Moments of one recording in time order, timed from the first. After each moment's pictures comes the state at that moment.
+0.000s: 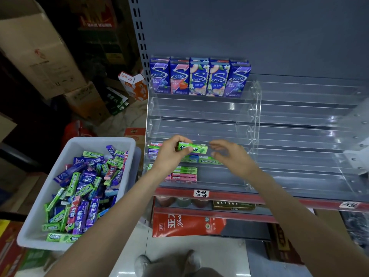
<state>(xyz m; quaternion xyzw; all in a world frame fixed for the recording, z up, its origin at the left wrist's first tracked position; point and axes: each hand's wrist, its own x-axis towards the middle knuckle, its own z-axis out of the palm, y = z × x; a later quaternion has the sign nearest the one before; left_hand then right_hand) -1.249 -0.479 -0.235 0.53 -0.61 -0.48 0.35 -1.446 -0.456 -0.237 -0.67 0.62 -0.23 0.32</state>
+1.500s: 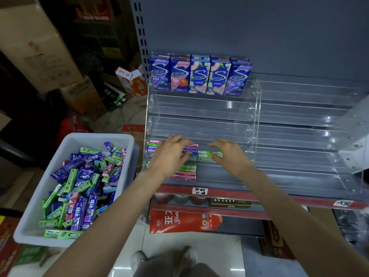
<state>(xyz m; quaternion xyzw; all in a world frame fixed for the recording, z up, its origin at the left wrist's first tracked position) -1.239 -0.478 -0.233 0.50 -0.84 -0.17 0.13 -1.438 -0.458 -0.234 -0.73 0.65 -0.09 0.21</state>
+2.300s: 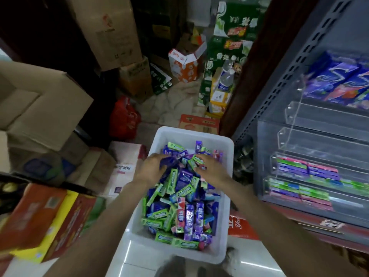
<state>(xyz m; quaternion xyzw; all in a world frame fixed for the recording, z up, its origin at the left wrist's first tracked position) -0.866 -0.530 -0.328 0.68 -0.67 -0.30 0.05 -1.069 -0.539 -0.323 -0.68 0.61 -0.03 0.41</state>
